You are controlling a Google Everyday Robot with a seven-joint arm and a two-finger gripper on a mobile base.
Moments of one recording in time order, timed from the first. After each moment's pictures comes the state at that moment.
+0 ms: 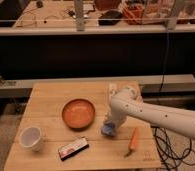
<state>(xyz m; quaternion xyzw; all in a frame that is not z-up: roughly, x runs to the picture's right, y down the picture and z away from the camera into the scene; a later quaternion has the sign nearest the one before) 0.078 0.202 0.795 -0.23 -0.21 -0.51 0.80</state>
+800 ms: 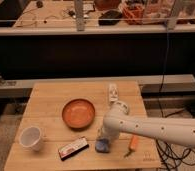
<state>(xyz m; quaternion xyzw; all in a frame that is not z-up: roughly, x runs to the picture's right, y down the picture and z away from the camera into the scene) 0.070 0.293 0.782 -0.25 -0.24 -0.50 0.80</state>
